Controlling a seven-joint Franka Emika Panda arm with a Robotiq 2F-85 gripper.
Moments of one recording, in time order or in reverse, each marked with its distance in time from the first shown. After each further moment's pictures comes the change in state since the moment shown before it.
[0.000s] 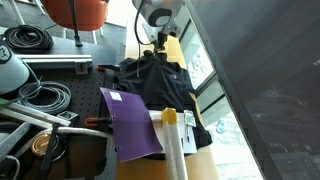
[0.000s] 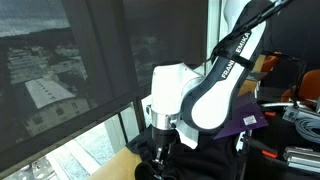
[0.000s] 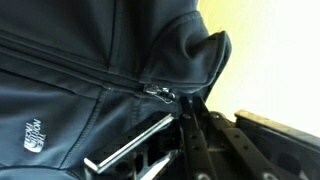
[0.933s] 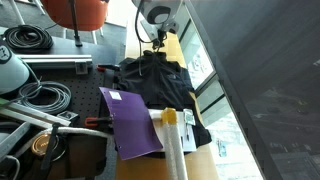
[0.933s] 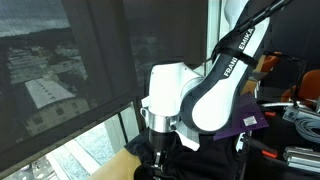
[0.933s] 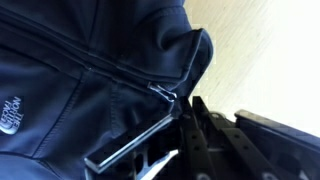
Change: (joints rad) arm -0.016 0.003 0.046 0.005 0.000 0.006 -0.094
